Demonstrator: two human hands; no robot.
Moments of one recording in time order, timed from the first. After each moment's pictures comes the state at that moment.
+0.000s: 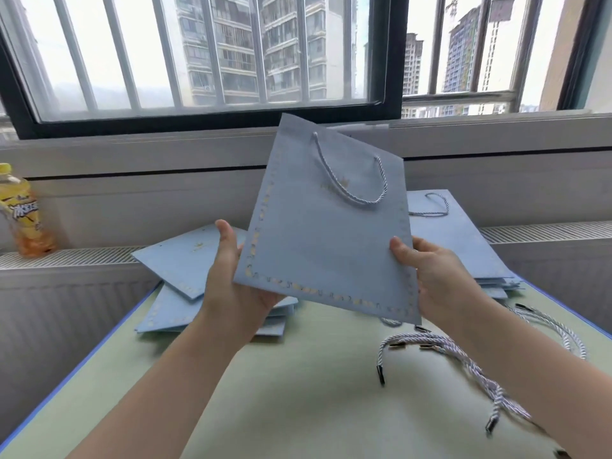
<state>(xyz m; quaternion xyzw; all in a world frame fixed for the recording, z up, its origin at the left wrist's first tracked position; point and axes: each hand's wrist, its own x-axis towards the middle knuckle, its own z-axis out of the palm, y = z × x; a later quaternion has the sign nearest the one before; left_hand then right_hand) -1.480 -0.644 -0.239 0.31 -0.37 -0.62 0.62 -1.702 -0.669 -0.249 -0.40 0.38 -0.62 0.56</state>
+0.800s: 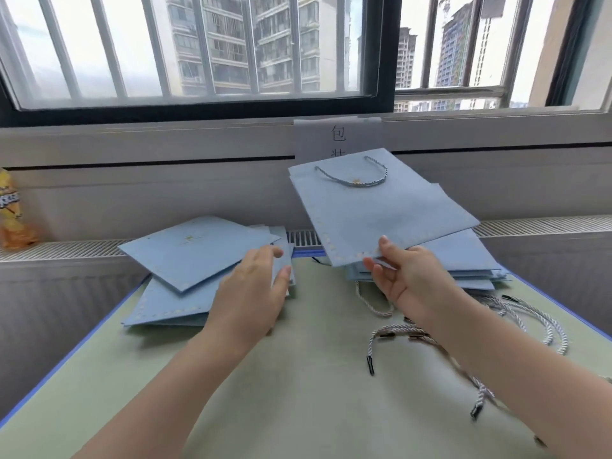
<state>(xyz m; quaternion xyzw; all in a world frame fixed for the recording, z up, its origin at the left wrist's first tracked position) -1.487 -0.658 -0.271 0.61 -0.71 -0.02 0.35 -1.689 -0.666 -0.251 -0.29 0.37 -0.64 0.61</state>
